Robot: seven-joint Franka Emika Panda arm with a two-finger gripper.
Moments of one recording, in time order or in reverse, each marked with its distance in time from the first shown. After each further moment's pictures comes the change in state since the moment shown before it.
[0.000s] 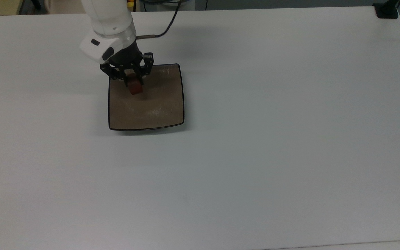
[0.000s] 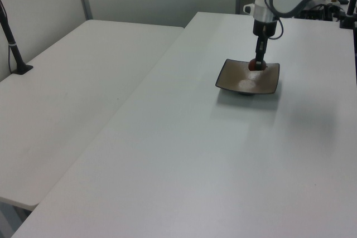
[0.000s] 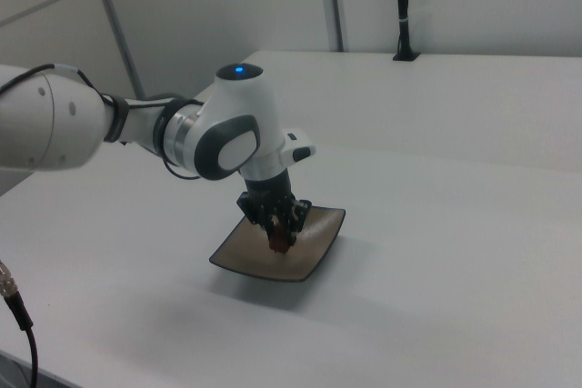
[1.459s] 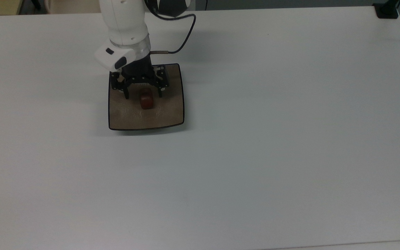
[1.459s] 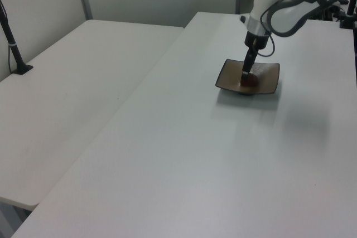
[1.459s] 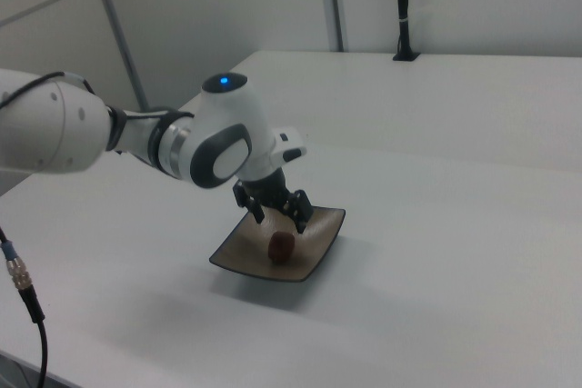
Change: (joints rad) arm 0.004 0.041 0.052 -0.029 -0.001 0.196 0.147
